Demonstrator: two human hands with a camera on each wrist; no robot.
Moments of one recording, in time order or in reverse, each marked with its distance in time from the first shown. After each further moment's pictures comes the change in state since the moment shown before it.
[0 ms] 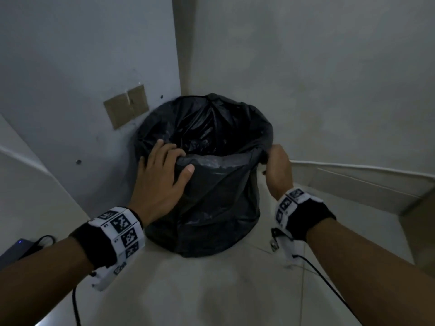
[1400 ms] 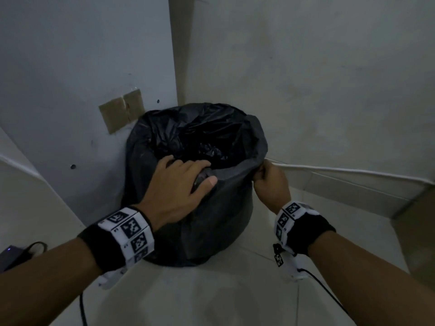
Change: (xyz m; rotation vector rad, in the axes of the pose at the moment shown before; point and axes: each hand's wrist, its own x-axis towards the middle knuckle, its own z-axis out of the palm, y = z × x) left_hand 0.004 0.031 -0.002 0.100 -0.065 0.291; right_hand -0.006 0.029 -0.003 -0.409 -0.132 -0.101
